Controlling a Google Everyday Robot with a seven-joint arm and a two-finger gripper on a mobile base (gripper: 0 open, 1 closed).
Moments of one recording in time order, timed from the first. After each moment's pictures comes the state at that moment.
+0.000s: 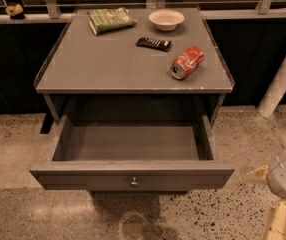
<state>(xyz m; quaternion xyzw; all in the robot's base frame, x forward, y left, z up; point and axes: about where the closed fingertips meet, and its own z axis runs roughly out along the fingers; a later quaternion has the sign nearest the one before) 0.299 -0.247 0.747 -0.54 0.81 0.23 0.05</state>
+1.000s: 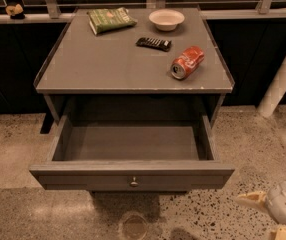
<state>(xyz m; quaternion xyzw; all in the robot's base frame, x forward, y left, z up) 0.280 -0.251 0.676 -0.53 0.76 0.35 0.12</state>
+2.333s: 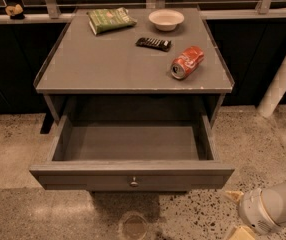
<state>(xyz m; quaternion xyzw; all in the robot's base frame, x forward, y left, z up) 0.322 -0.225 0.602 -0.47 0.83 0.25 0.17</state>
